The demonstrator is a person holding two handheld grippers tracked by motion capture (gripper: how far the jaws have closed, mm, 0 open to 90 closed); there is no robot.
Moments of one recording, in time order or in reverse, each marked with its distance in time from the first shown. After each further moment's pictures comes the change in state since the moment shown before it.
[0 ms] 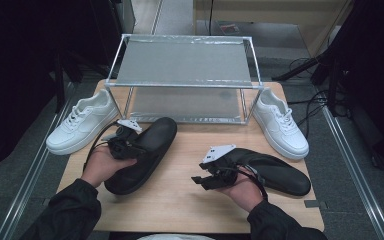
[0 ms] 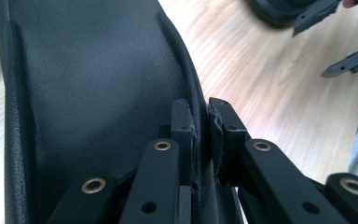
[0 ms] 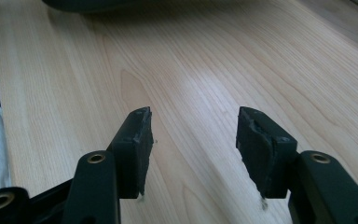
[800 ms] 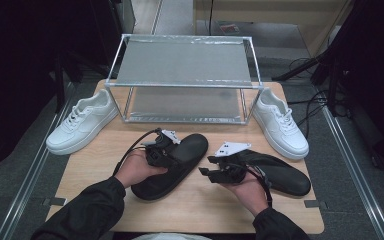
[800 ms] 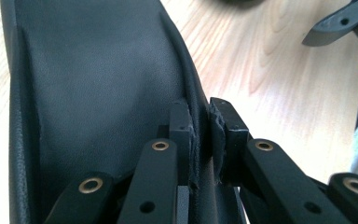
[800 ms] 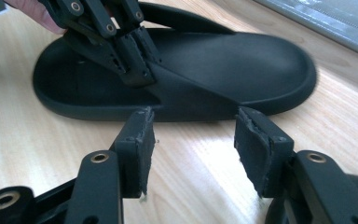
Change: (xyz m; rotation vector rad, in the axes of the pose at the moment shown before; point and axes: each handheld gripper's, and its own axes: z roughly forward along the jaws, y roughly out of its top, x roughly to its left) left arm -0.030 0.027 0.076 0.140 -0.085 0.087; right arm -0.016 -0.010 -0.011 -0.121 -0.080 0.105
